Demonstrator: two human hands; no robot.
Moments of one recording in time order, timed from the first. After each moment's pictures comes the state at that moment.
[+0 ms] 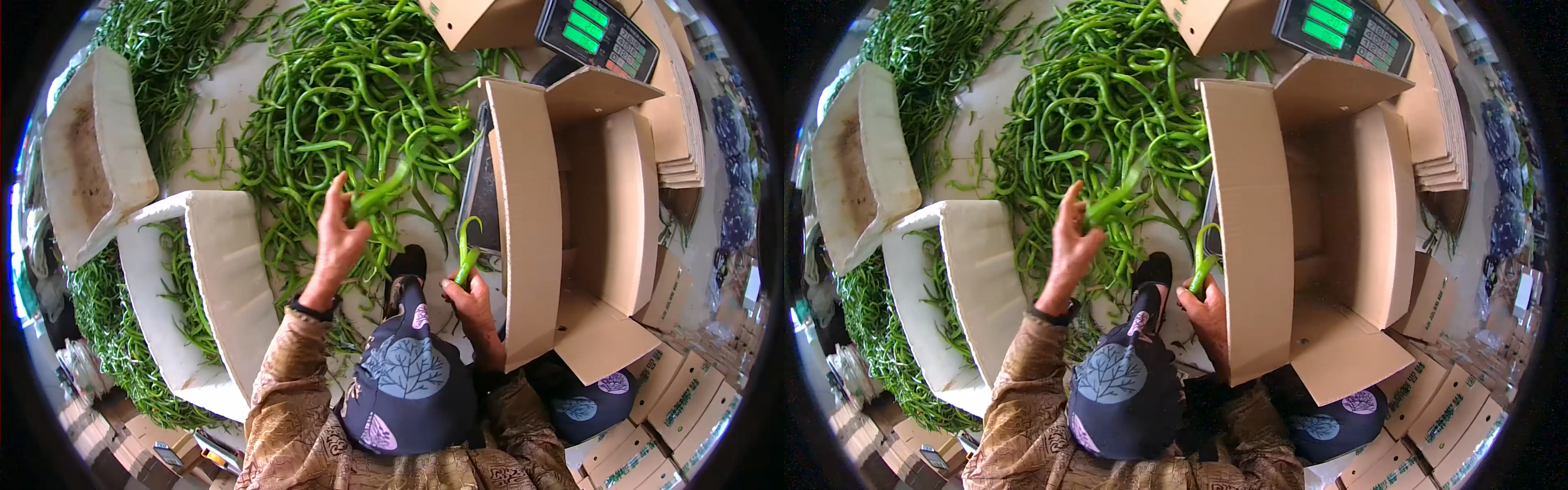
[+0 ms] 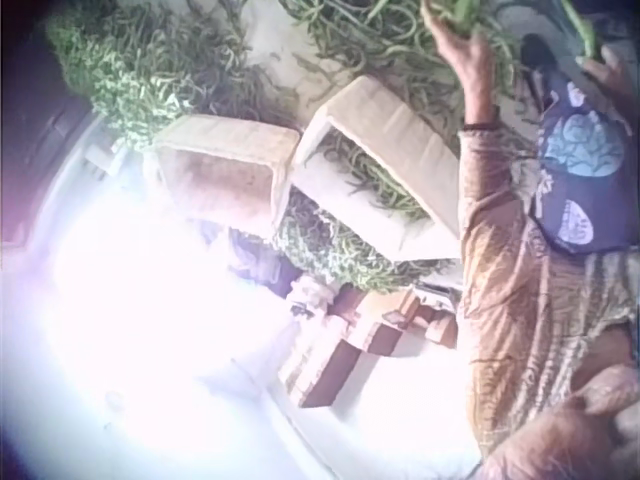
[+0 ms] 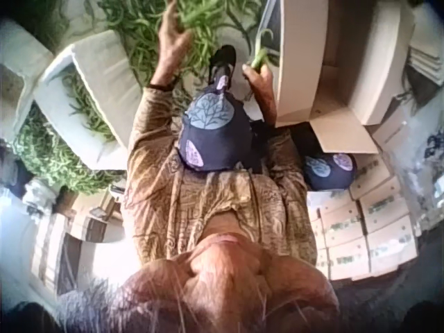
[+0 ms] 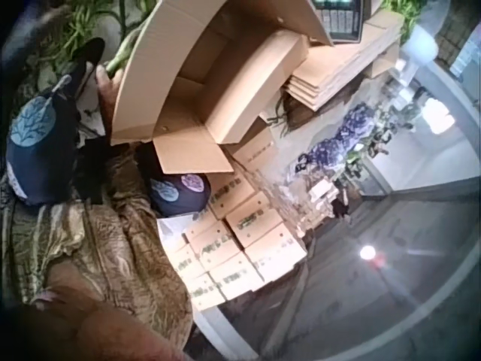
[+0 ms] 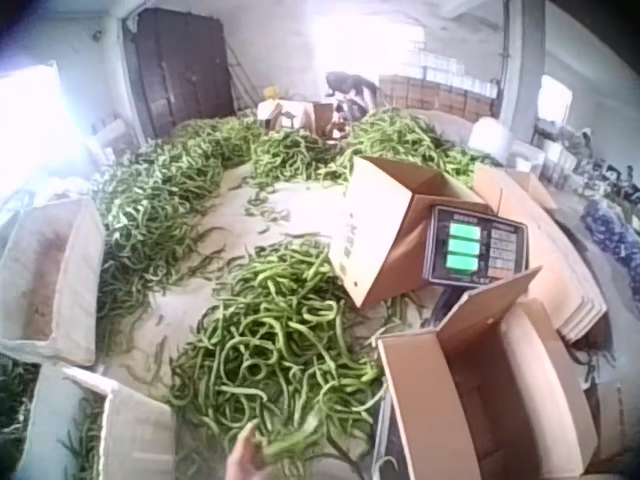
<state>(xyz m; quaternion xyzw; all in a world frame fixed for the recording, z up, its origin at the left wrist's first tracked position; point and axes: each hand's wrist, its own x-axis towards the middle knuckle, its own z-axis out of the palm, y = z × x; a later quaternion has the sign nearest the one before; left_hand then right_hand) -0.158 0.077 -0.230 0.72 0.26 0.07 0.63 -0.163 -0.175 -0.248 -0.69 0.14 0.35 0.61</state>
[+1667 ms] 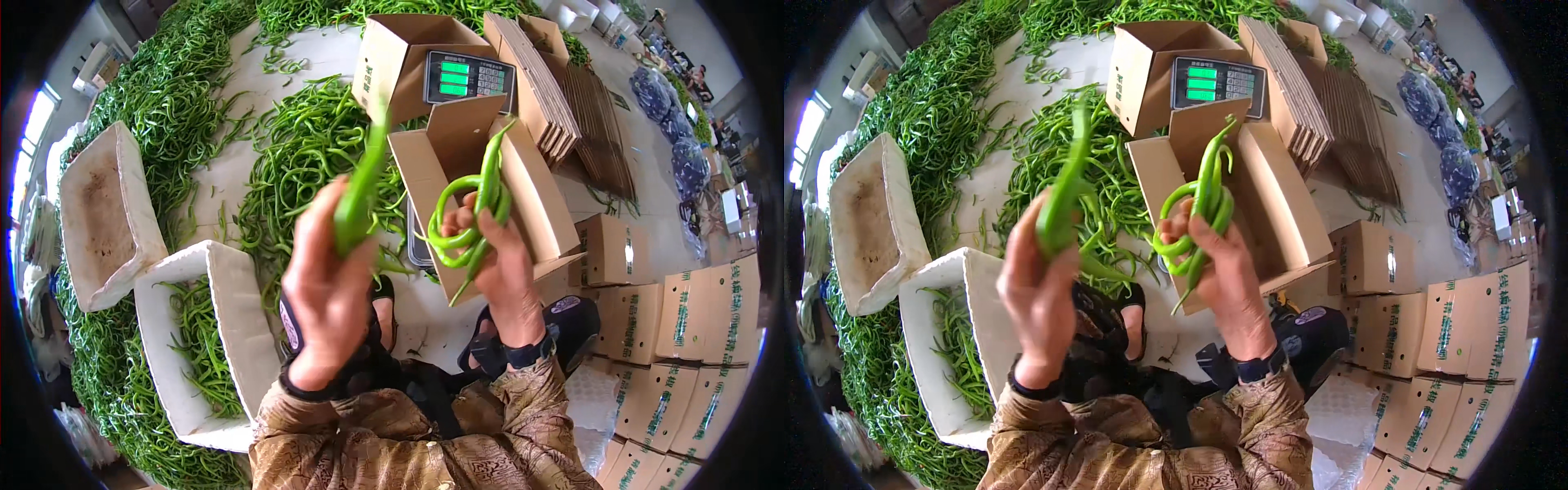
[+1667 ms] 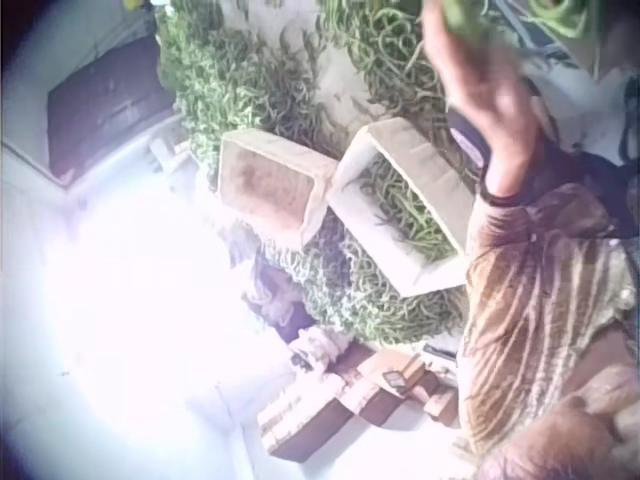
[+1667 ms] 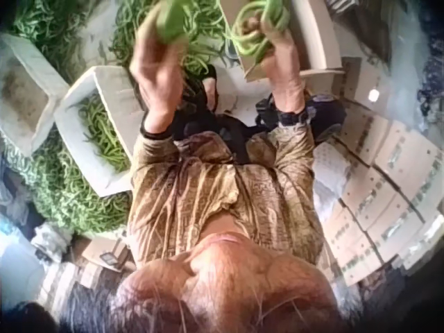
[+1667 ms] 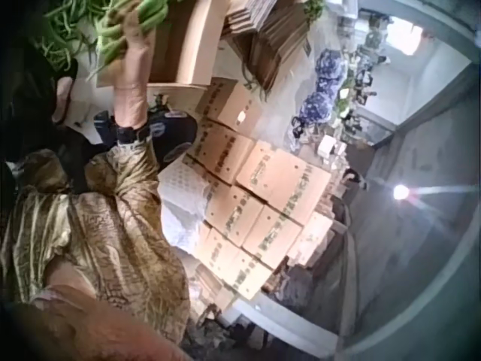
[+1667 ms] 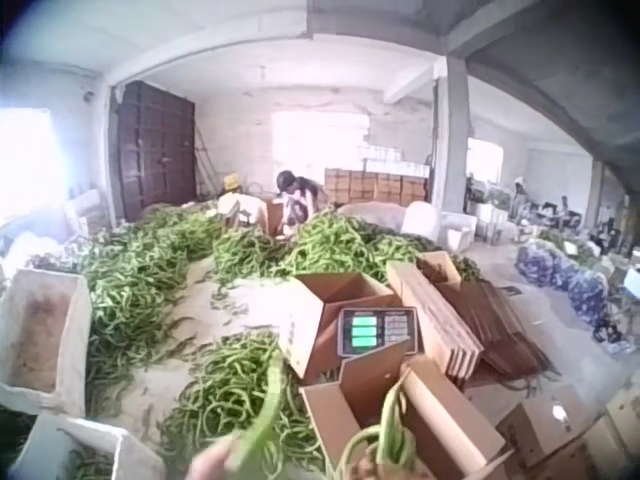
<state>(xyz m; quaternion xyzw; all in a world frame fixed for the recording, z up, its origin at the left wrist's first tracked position) -0.210 -0.027 0.040 0.68 0.06 0.29 0.67 -0.128 -0.209 0.001 -0.39 -0.06 0.22 0.89</state>
